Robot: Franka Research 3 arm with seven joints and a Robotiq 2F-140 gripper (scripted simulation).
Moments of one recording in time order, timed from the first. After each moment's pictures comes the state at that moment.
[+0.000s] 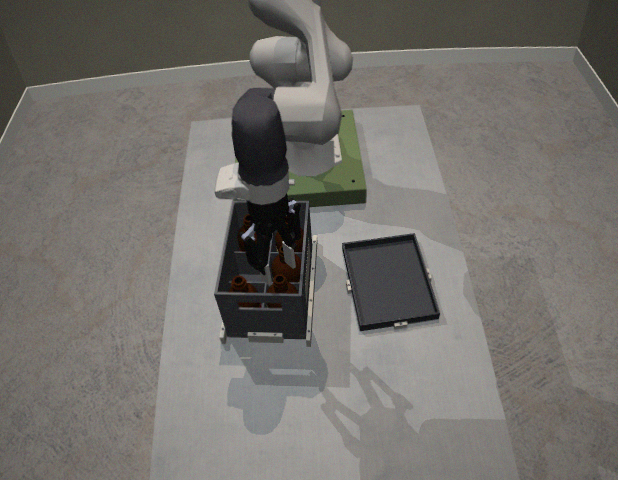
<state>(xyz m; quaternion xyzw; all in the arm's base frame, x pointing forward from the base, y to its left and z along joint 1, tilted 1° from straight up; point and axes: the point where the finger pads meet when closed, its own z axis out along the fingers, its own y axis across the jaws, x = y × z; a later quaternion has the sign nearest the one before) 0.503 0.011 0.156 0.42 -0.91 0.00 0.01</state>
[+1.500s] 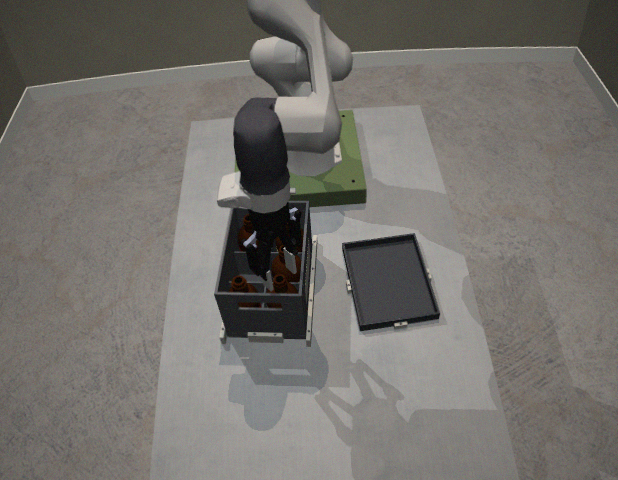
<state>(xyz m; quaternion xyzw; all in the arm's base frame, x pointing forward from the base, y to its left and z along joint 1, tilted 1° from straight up) 0.501 0.011 0.134 0.42 -0.91 0.00 0.01</state>
